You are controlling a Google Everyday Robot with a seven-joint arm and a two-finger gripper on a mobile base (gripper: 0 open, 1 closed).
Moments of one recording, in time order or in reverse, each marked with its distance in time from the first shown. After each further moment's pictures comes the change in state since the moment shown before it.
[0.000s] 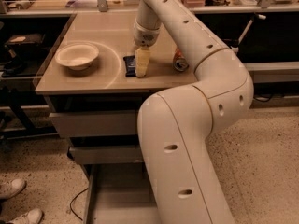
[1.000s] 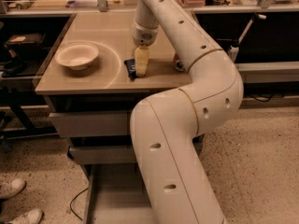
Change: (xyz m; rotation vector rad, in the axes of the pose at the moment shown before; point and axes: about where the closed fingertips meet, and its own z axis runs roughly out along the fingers) arm -0.006 -0.004 -0.017 0.000 0.000 0.000
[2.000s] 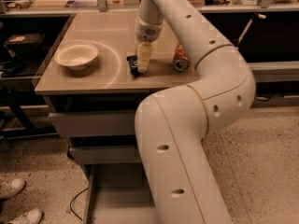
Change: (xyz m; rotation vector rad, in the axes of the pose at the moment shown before) arm 0.008 0.001 -0.020 0.043 -0.014 0.032
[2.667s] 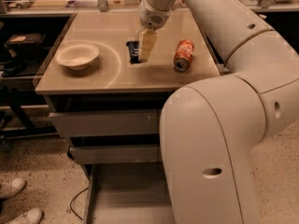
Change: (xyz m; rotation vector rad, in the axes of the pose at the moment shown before) arm -0.017 0.015 -0.063 0.136 -0.065 -0.009
